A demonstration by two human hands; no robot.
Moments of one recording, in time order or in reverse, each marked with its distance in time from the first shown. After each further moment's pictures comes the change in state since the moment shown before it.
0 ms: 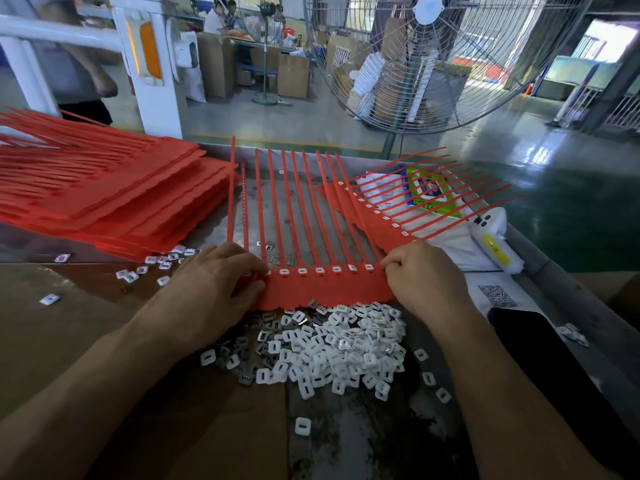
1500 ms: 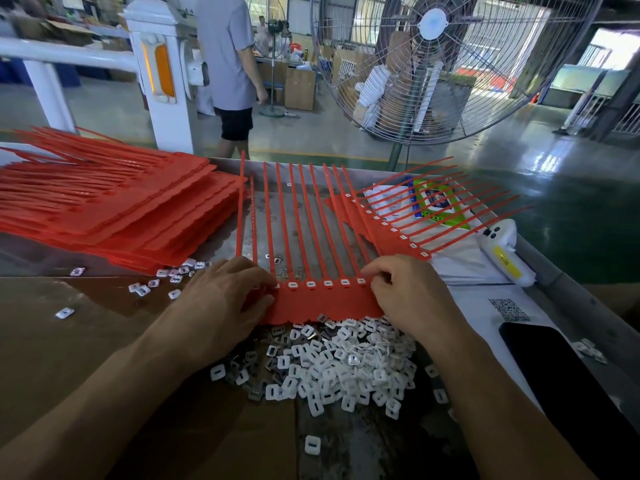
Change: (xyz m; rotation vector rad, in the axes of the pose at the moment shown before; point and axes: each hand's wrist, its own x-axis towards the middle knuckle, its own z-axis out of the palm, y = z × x) left_hand 0.003 -0.001 -0.001 0.037 -0.045 -0.035; right_hand -0.003 -0.017 0.012 0.209 0.009 -0.115
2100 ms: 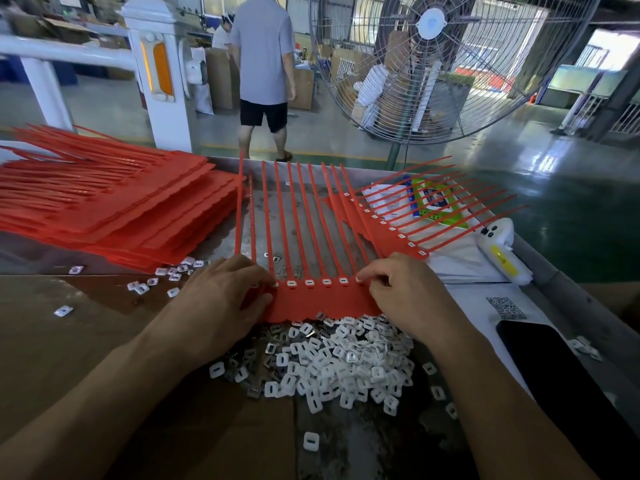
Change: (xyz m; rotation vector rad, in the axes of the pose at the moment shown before) left_hand 0.000 0.000 0.000 0.001 0.018 0.008; right_hand 0.001 0.006 -0.002 -0.043 -0.054 -0.069
